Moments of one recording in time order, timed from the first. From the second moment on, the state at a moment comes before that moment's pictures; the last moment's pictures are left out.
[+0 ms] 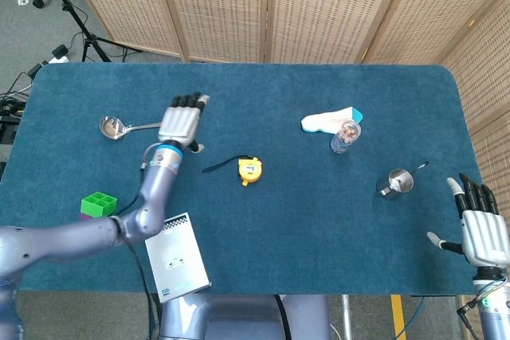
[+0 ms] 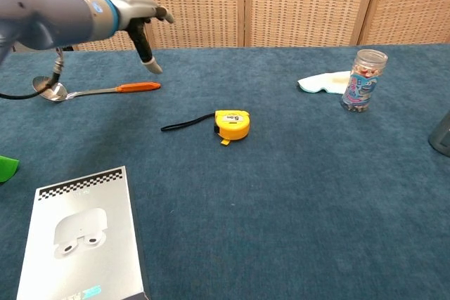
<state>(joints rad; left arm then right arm) -1.17 -1.53 -0.28 -1.32 0.33 0.94 0.69 0.11 -1.16 0.11 -1.59 -1.36 1.41 -0.08</state>
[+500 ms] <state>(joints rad) -0.69 -1.16 -0.05 -1.72 0.87 1.27 0.35 0.12 -1.19 0.11 -1.59 -1.35 1.41 -0.16</state>
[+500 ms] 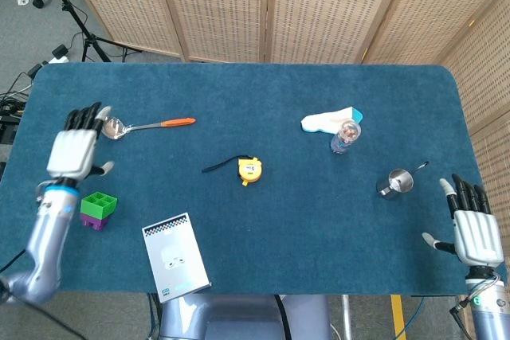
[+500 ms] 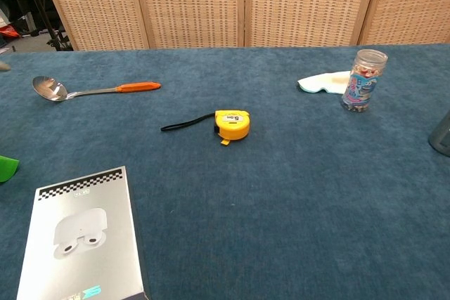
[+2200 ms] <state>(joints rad) -0.24 -1.10 -0.02 -1.67 1.14 1.42 0.06 0.69 -1.60 0.38 -1.73 -0.96 1.20 -0.83</state>
